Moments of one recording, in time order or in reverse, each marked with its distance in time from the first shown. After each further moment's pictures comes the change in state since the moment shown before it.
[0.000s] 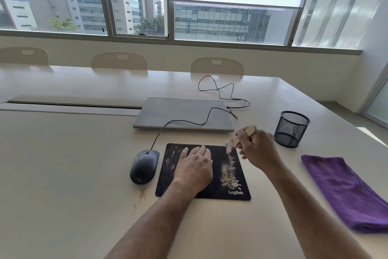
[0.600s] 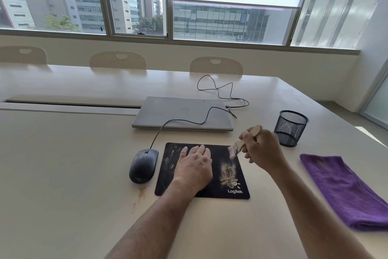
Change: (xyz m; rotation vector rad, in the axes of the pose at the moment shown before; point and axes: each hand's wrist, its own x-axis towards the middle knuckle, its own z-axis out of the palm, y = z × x) left_hand 0.000 0.001 0.000 0.008 0.000 0.002; right_hand -0.004 0.002 -0.012 0.065 0.005 0.055
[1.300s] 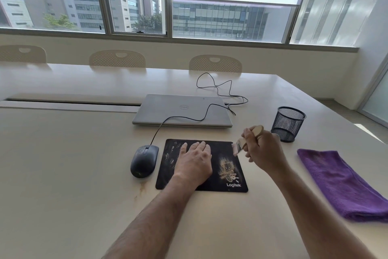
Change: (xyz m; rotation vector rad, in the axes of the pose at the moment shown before) left_hand -0.002 0.002 0.000 -0.031 0.023 0.013; right_hand -0.018 0.002 -0.004 -0.055 0.019 -0.040
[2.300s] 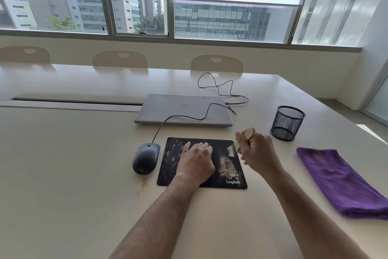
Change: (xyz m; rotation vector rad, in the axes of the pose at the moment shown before) left_hand -0.004 0.007 0.004 -0.073 0.122 -0.007; right_hand -0.009 -0.002 0.010 -0.059 0.016 -0.097
